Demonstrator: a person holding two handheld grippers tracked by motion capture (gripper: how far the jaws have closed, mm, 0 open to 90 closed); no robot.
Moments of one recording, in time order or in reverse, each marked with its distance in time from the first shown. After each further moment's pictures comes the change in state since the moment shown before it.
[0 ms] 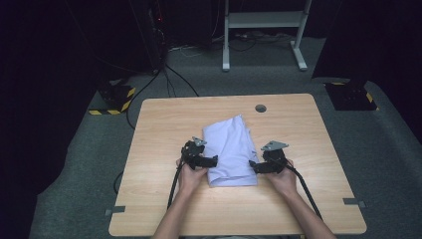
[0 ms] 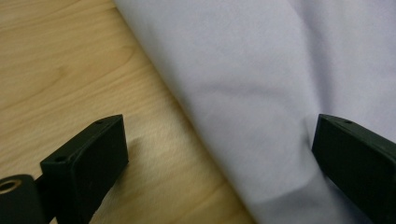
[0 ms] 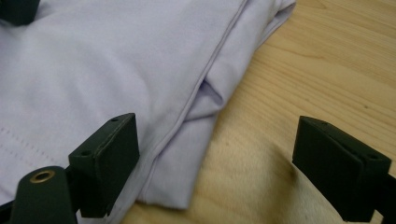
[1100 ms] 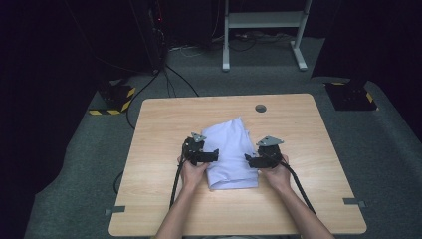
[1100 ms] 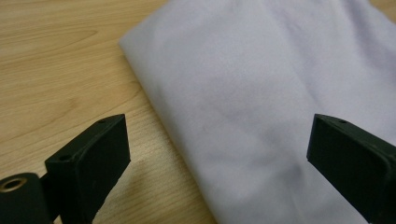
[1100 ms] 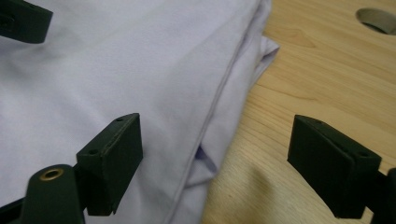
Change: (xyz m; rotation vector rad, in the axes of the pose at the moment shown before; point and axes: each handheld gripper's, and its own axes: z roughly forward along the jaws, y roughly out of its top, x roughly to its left) left arm -0.002 0.017 0.007 -0.067 0.017 -0.051; right arm 0.009 0.021 0.007 -0.051 -0.048 0.008
